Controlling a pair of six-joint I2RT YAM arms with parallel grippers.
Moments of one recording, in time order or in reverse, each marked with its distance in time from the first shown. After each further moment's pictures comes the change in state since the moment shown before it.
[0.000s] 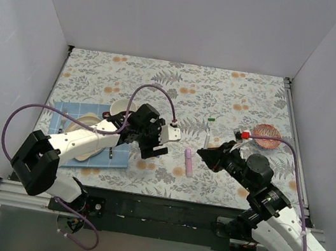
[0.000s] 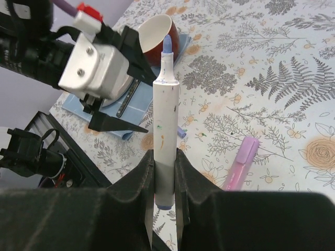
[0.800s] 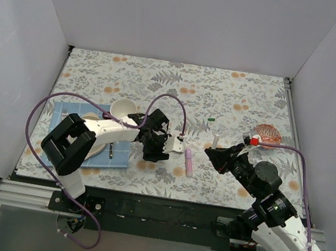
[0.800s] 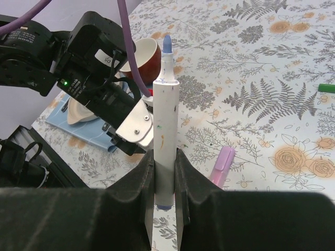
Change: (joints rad) left arm 0.000 0.292 0.061 -0.062 0.132 0.254; right arm 0.000 -0.129 -0.001 -0.061 0.083 -0.070
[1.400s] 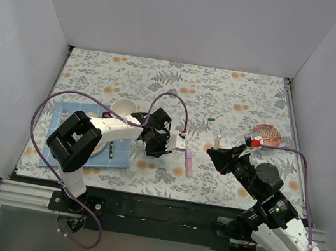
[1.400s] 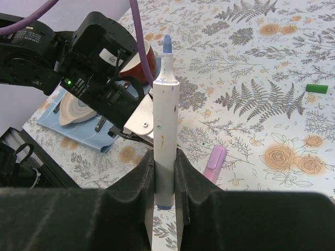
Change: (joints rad) left arm 0.000 0.064 0.033 0.037 -0.011 -0.051; right arm 0.000 -0.032 0.000 -0.032 0.035 -0.023
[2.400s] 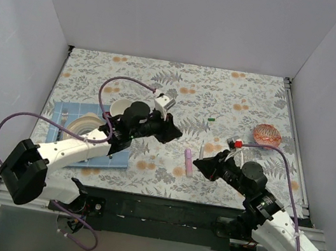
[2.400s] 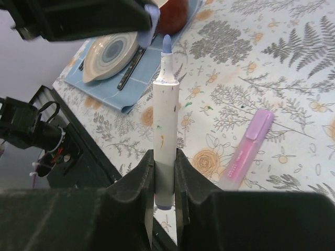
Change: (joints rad) left arm -0.025 -0.441 -0.218 0.612 -0.070 -1.004; right arm 0.000 0.090 -0.152 0.141 -0.175 0.089
